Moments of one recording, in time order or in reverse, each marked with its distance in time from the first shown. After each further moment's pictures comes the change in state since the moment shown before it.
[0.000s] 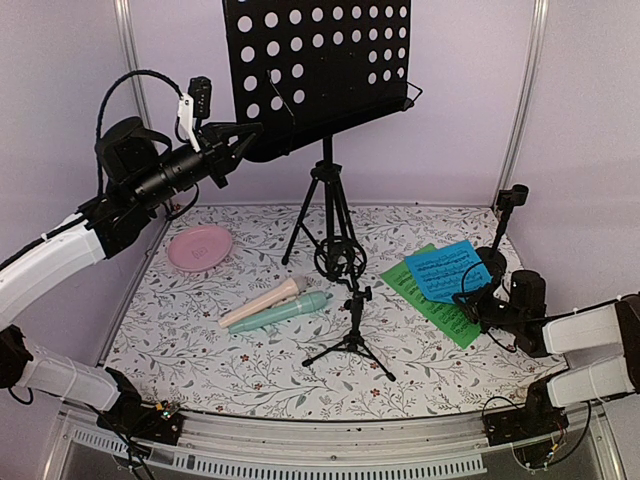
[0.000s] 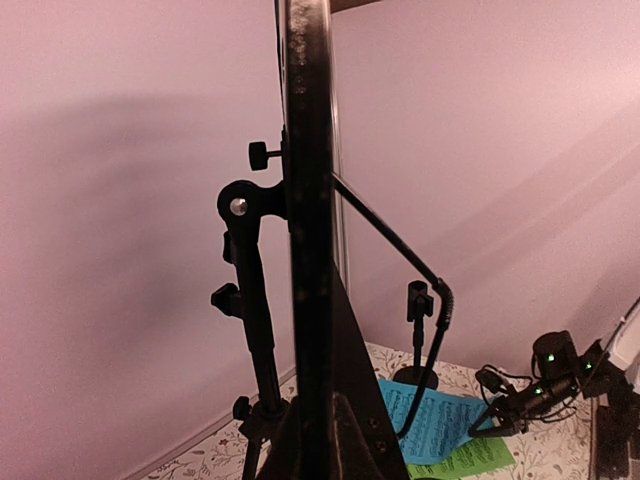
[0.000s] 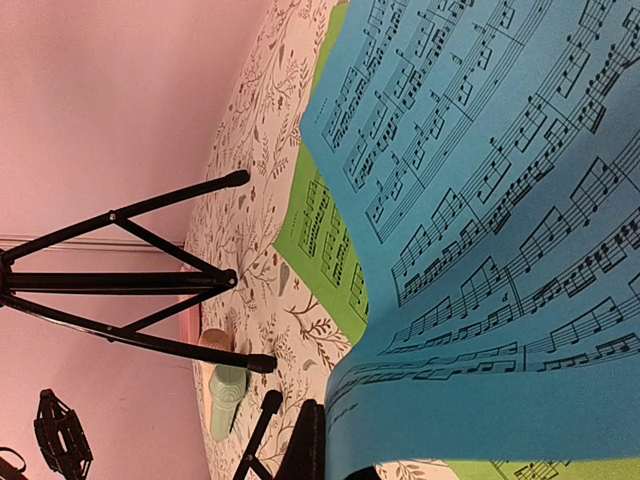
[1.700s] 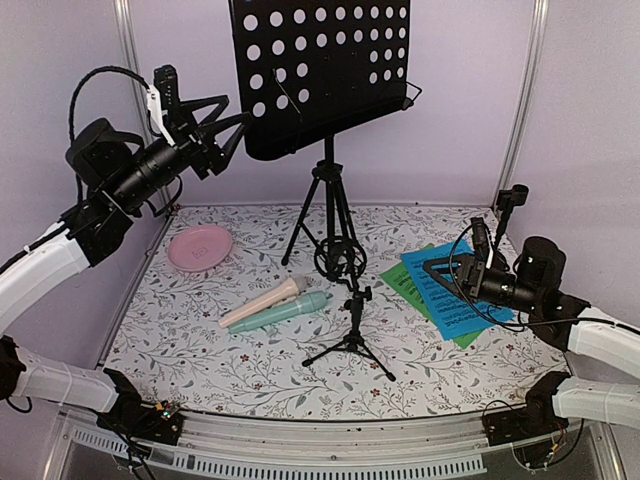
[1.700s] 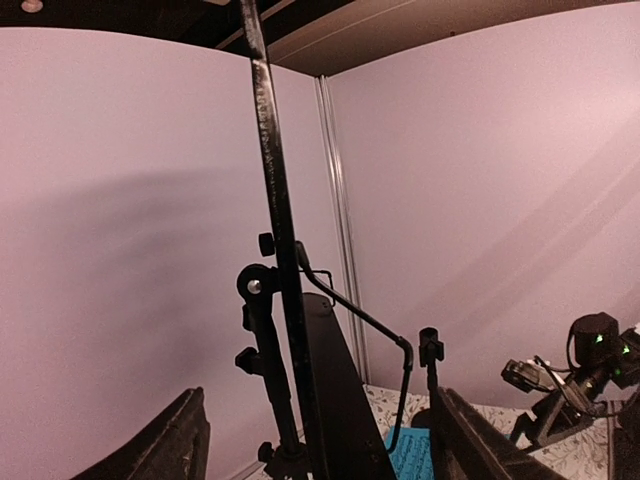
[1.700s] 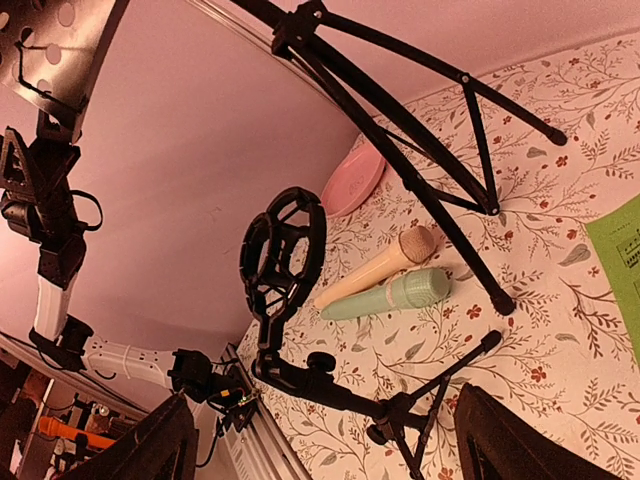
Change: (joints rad) left arm 0.001 -0.084 -0.029 0.085 -0.013 0.034; right arm 0.297 -0.380 0.231 -0.309 -0.182 -0.306
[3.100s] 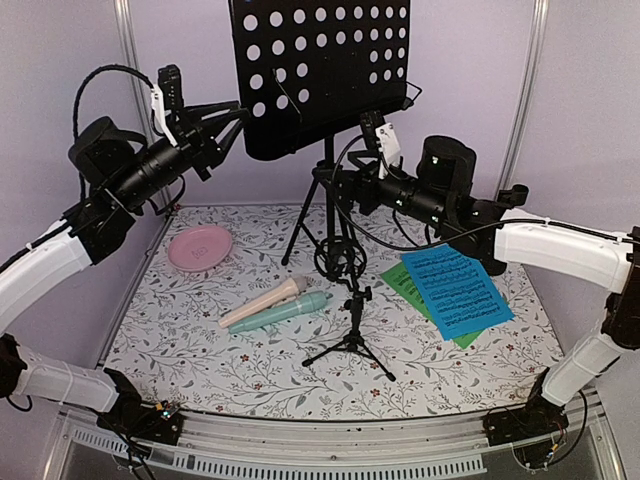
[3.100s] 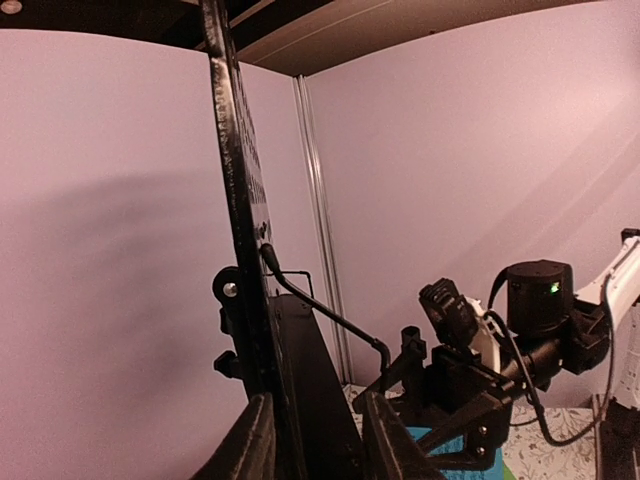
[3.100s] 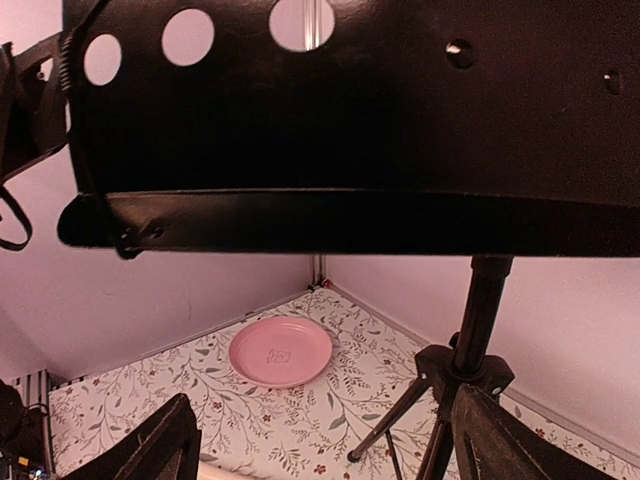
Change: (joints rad) left arm 0.000 0.014 0.010 0.007 0.058 -0.008; right arm 0.362 0.677 0.866 0.007 0.472 -0.792
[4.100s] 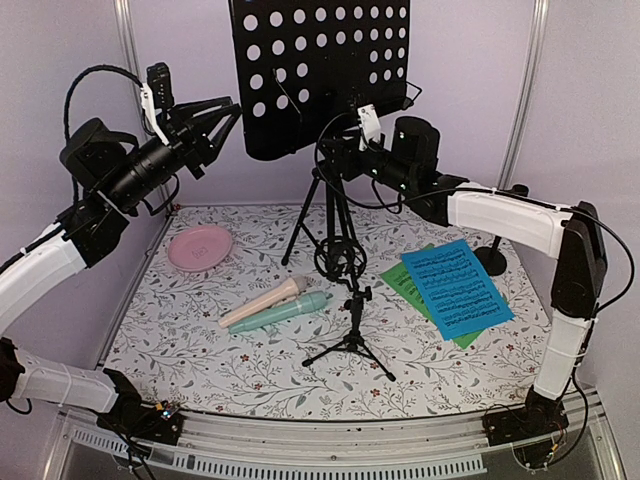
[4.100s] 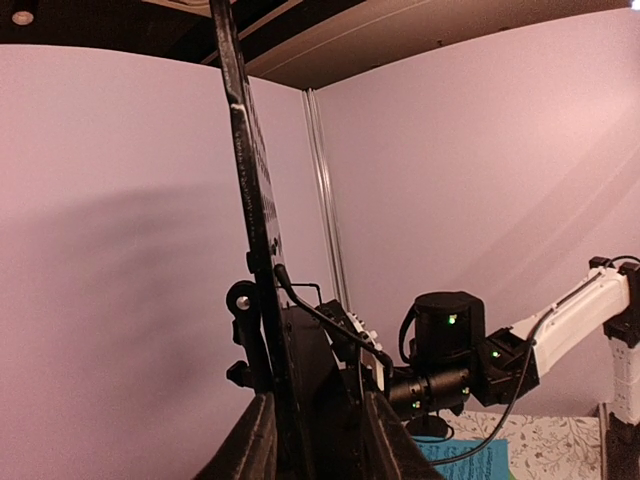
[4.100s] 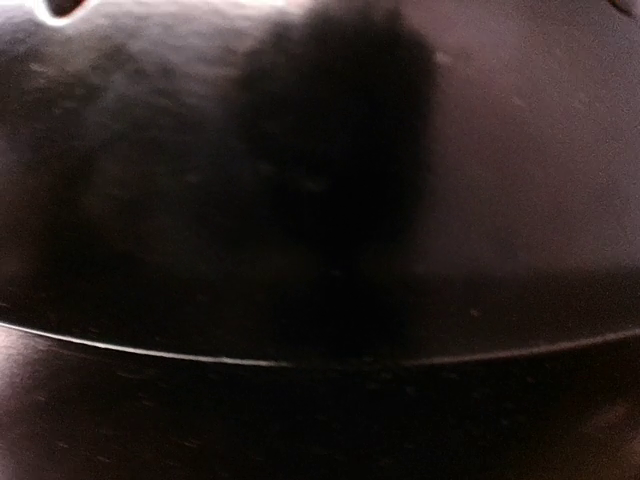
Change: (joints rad) left arm 0.000 -0.033 -0.009 0.008 -0.026 0.001; right arm -0.139 0.349 0.355 0.045 -0.019 -0.011
